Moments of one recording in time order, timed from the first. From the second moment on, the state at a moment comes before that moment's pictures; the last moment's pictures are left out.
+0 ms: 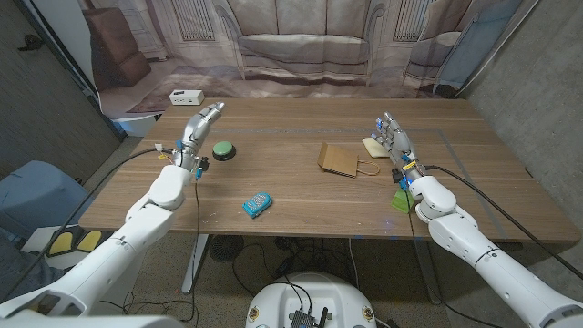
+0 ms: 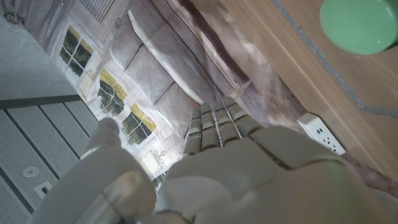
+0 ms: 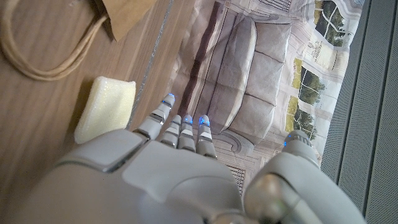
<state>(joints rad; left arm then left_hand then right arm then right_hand) 0.96 0.67 0.28 -1.42 -0.29 -0.49 0.21 0.28 -0.01 0.32 -0.11 0.20 0.26 0.09 0.22 0.18 0.28 0.05 0.26 0.20 0.23 0.05 0.21 0.17 0.16 0.03 0.26 0.17 -1.01 -0.57 -0.35 -1.51 0.57 0.33 -0.08 0.21 -0.06 0.18 -0.10 0.25 0.18 0.07 0.19 0.18 0.12 0.11 0.19 0.18 0.04 0.05 0.20 0.20 0.28 -0.01 0.18 0.17</state>
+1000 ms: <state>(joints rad) 1.01 0.75 0.29 -1.57 0.13 -0.20 0.54 0.32 0.02 0.34 -0.13 0.20 0.28 0.07 0.22 0.18 0.29 0.04 0.26 0.20 0.24 0.03 0.20 0.17 0.18 0.03 0.25 0.17 -1.03 -0.57 -0.35 -1.54 0.57 0.33 -0.10 0.21 -0.06 0.18 -0.10 0.25 0.18 0.06 0.19 0.18 0.12 0.11 0.19 0.18 0.04 0.05 0.20 0.20 0.28 -0.01 0.18 0.17</state>
